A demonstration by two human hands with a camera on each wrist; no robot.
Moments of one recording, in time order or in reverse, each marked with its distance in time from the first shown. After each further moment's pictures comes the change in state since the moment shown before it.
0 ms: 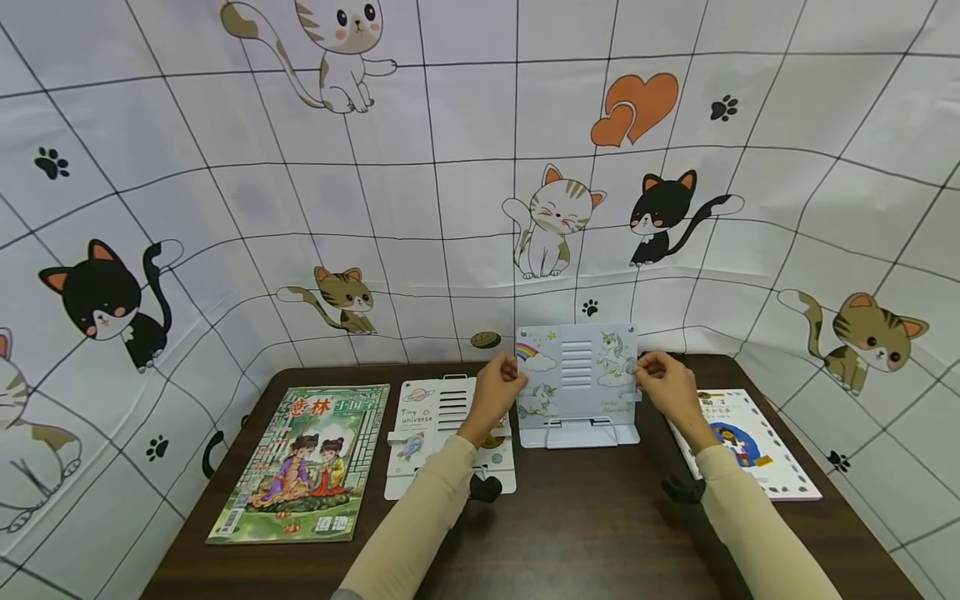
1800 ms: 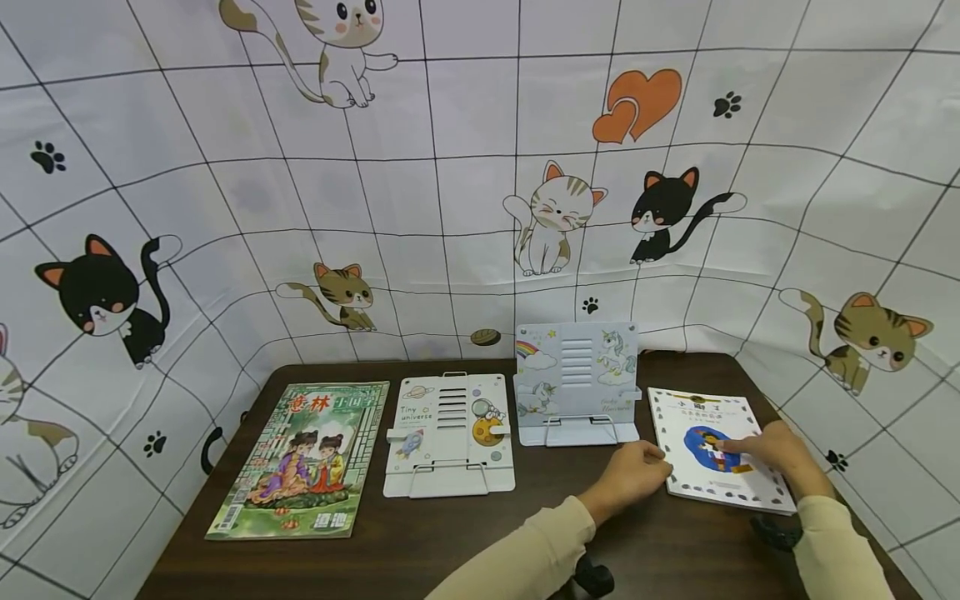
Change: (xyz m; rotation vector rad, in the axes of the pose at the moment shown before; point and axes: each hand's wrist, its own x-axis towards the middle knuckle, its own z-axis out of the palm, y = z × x) left_hand -0.111 0.087 0.163 -0.070 -0.364 -0.248; right_hand -0.049 0.105 -0.113 -0.414 -0.437 0.512
